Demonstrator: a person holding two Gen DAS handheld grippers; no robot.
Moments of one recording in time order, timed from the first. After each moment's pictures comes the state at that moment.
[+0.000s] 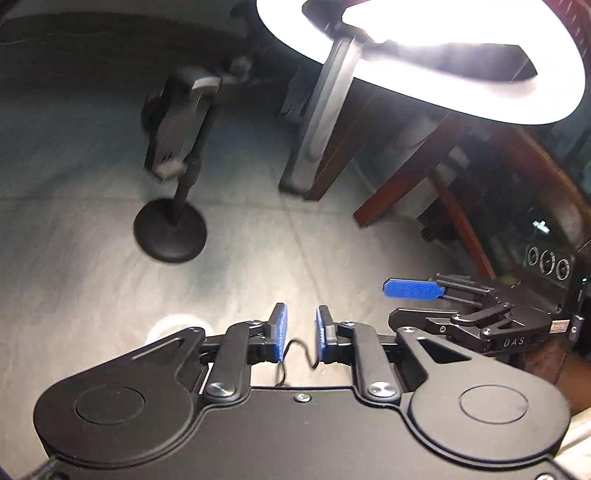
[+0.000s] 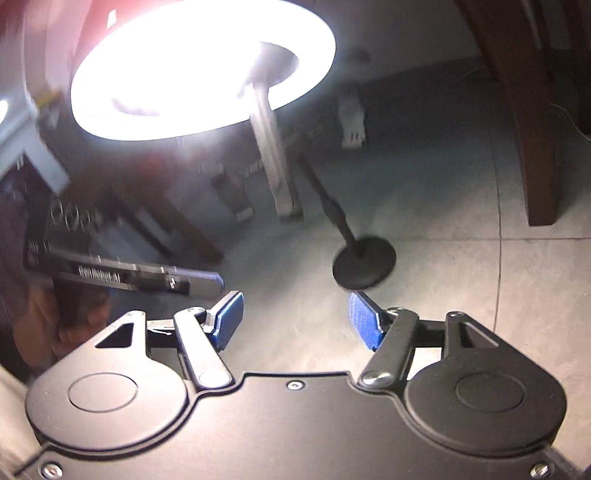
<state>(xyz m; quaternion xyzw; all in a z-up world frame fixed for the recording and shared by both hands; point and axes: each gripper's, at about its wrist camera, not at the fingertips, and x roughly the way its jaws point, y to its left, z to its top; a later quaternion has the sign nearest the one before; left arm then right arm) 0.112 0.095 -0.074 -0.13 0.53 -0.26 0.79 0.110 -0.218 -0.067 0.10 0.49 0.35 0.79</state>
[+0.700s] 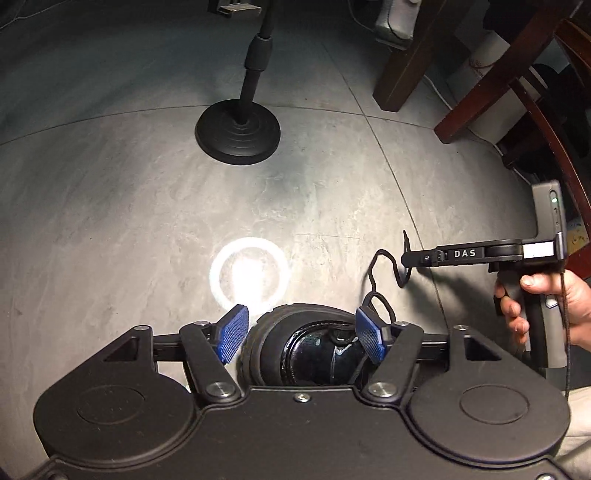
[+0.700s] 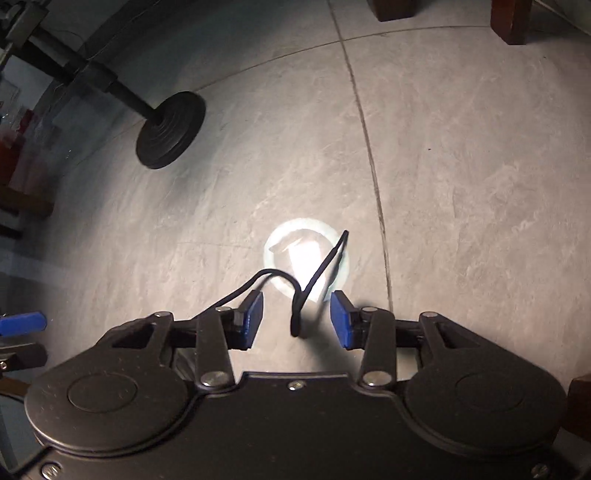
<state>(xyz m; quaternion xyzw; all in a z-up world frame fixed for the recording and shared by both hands) 0.099 0.099 -0.122 -0.07 0.61 -0.19 0.77 0.134 -0.236 -0.222 0.14 0.68 0.08 0.72</state>
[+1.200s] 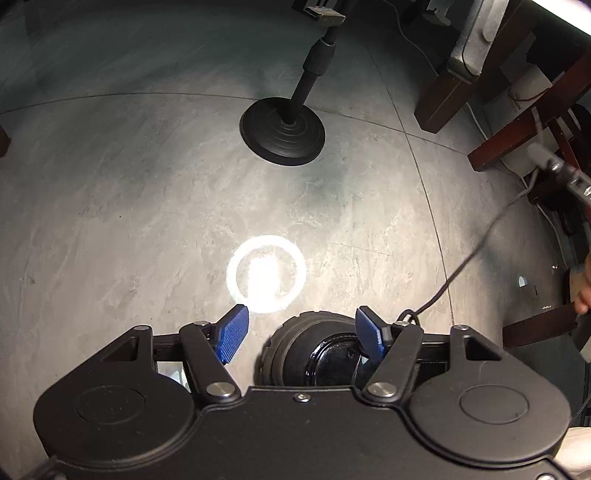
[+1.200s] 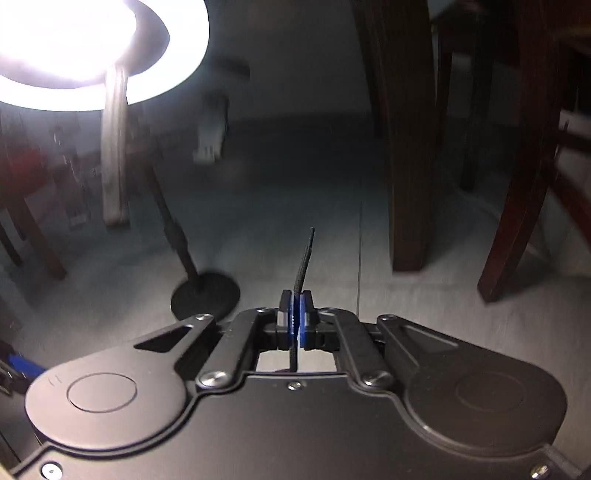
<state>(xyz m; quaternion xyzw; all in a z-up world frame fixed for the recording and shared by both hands) 0.108 0.120 -0.128 -0.10 0.62 -0.14 0.77 0.137 -0.237 -0.056 0.03 0.34 0.14 0.93</state>
